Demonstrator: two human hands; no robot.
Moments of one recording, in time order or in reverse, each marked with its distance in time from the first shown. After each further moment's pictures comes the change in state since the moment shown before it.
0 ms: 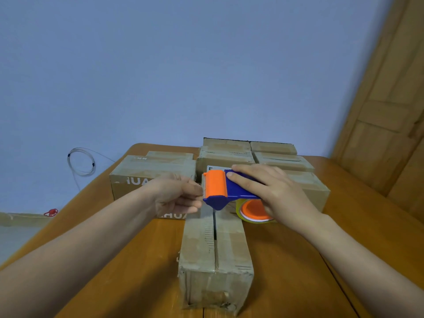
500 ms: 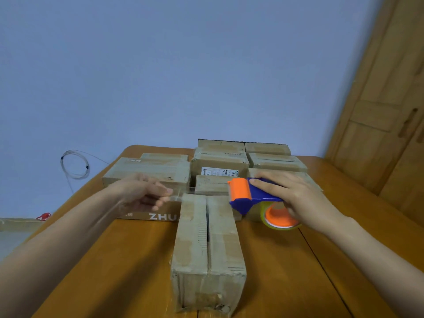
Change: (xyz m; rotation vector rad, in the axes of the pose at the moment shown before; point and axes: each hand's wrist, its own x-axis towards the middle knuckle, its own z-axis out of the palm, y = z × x) left_hand 0.007 -0.008 -0.052 0.160 0.009 0.046; right_hand -0.045 0.040 -0.010 -0.022 -0.150 0.087
